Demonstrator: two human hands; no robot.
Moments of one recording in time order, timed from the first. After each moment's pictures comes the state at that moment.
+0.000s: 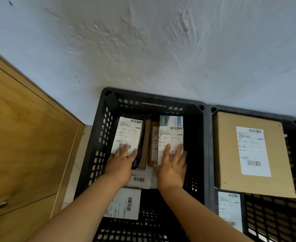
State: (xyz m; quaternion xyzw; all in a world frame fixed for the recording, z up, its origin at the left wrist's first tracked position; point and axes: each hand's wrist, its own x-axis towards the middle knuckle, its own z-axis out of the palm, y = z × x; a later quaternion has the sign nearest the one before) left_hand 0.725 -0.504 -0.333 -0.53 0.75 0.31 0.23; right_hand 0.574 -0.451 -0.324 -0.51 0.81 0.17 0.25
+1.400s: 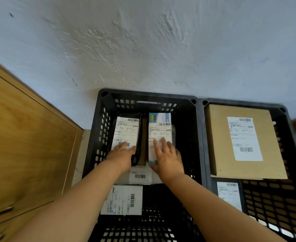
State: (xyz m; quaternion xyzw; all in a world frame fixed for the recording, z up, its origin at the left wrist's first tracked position) left_hand 0.723 -0.522 -0.308 -0.49 0.76 0.32 0.29; right_hand 0.567 -0.452 -0.307 -0.62 0.72 0.16 0.25
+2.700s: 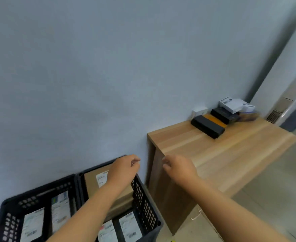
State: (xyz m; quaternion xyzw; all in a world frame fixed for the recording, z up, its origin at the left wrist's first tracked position) left_hand 0.407 -0.226 0.132 -0.34 0.84 0.39 -0.16; right_hand 0.266 -0.088 0.160 -0.43 0.89 -0.11 0.07
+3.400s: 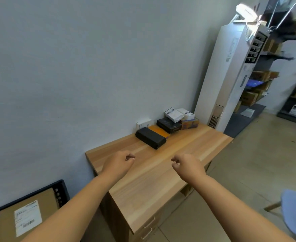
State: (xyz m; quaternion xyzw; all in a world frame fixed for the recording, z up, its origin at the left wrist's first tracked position) left_hand 0.143 -0.018 0.188 -0.21 0.89 0.37 -0.16; right_hand 0.027 0.189 0.220 -0.29 0.95 -0.13 0.02
